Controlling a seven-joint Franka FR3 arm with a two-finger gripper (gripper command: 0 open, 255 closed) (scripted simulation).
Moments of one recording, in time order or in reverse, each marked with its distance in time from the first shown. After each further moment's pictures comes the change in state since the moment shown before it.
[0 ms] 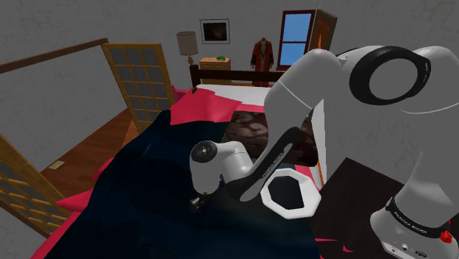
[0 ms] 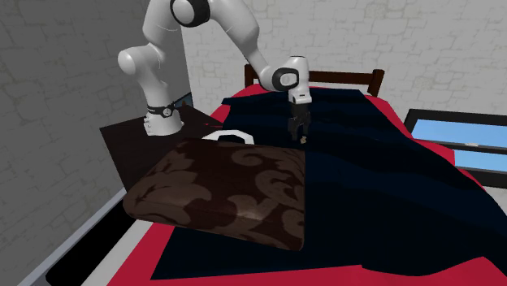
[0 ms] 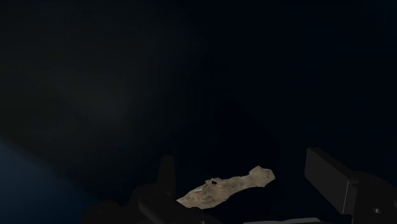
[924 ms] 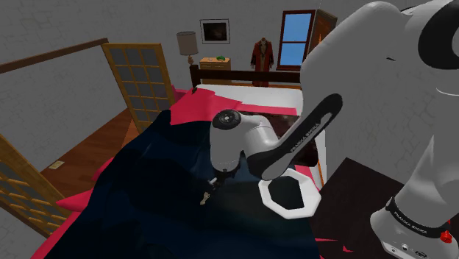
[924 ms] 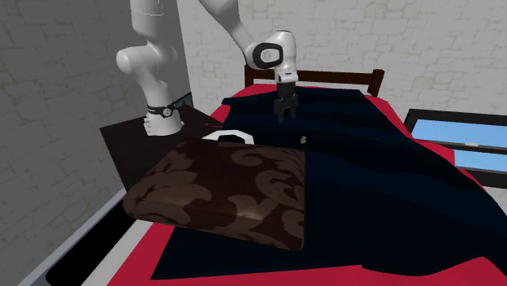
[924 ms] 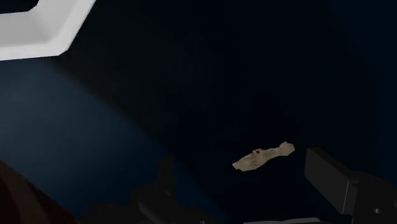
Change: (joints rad) arm -0.165 -0.328 0.115 -0.284 0.156 -0.022 -0.145
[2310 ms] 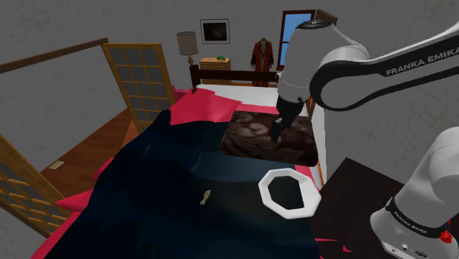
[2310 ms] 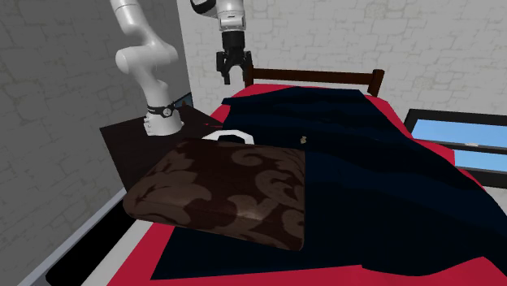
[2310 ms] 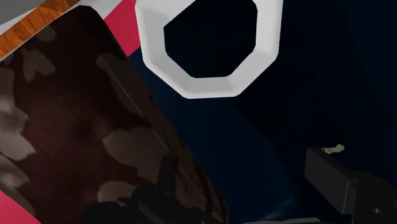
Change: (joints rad) arm -0.105 -0.851 -0.159 -0.415 0.592 -0.323 -0.743
